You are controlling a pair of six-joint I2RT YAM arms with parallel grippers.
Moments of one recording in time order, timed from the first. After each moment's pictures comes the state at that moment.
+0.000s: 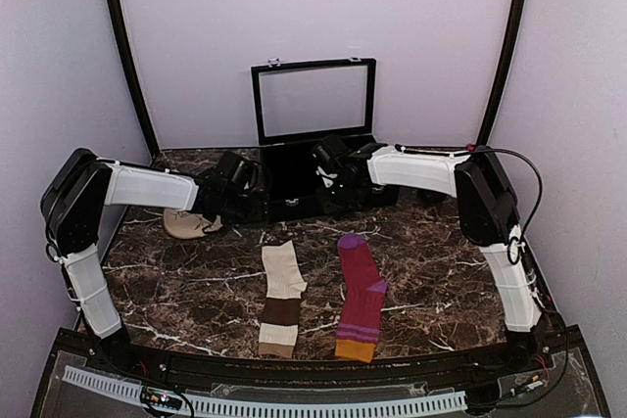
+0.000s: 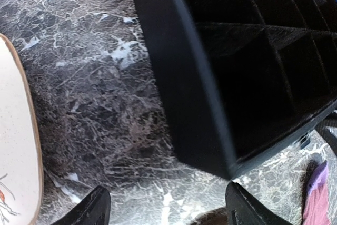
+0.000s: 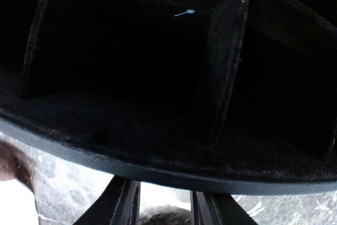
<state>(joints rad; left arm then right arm) -0.59 1.83 1.13 -0.19 -0.13 -0.58 0.78 2.30 1.91 -0.69 0.20 0.28</state>
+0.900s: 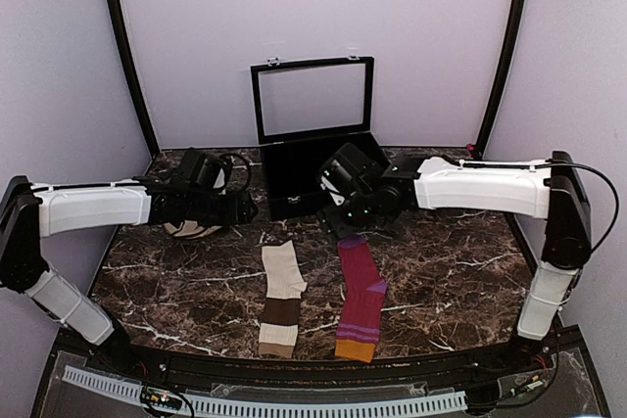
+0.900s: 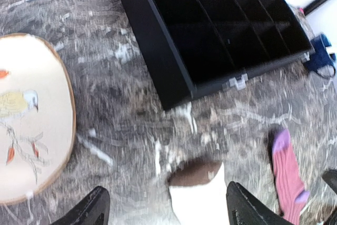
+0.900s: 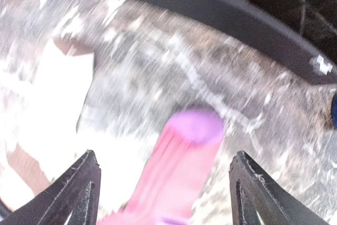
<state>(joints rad) -0.60 1.50 0.96 -0.24 -0.07 -0.54 0.95 1.86 1.51 -0.63 0.28 0.28</state>
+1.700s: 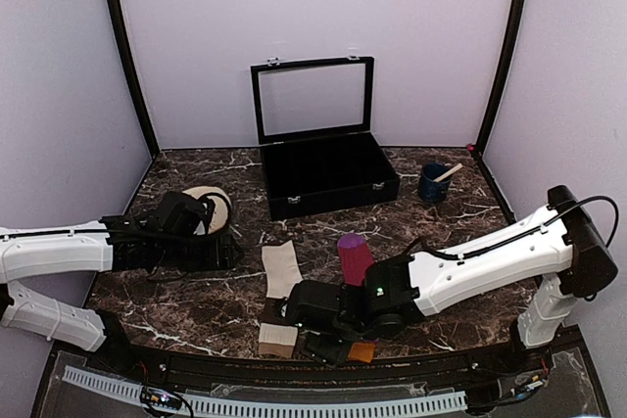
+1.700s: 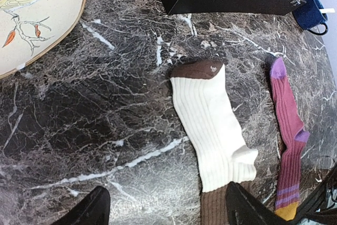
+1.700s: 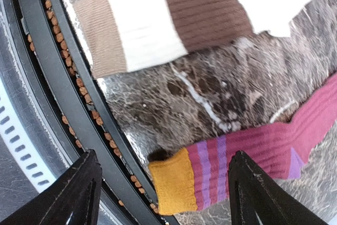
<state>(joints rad) -0.79 1.14 0.65 -0.36 -0.12 -0.75 1.51 1.74 1.24 -0.68 0.26 0.28</state>
